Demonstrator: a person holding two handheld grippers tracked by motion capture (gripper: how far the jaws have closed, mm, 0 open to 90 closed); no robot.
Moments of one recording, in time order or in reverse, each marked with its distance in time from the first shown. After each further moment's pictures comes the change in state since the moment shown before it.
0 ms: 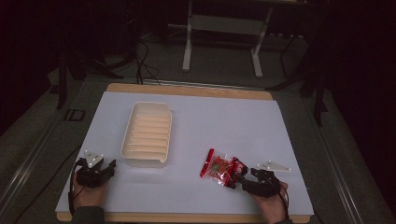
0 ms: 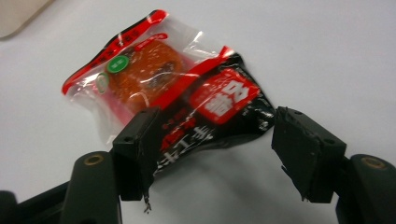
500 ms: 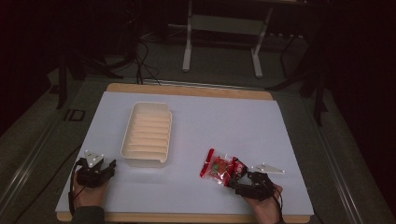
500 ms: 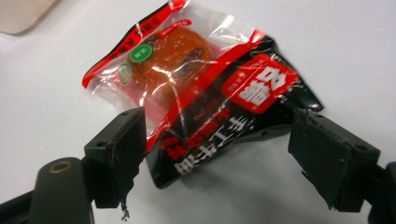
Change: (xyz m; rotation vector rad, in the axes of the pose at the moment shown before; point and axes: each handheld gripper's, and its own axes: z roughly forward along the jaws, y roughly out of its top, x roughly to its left) left arm 0.000 0.000 0.000 0.004 0.002 0.003; right arm 0.015 -0.006 0.008 0.028 0.032 0.031
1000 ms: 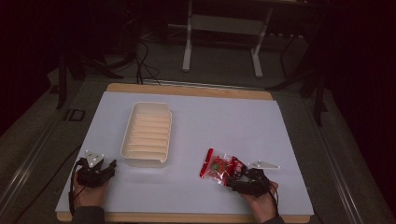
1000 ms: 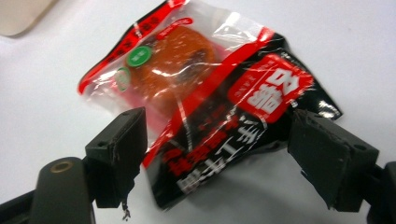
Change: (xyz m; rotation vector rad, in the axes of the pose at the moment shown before) left arm -0.001 0.000 0.000 0.001 0.002 0.004; right arm -0.001 0.006 0.015 0.021 0.019 0.013
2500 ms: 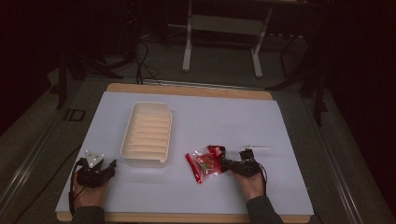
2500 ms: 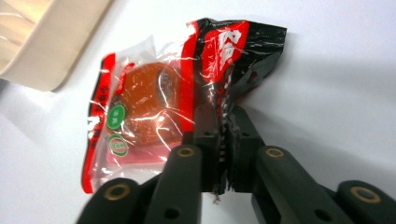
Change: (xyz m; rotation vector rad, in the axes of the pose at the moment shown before) left arm 0.000 0.000 0.000 0.000 0.001 0.001; right arm -0.010 0.044 0.043 0.056 0.185 0.141
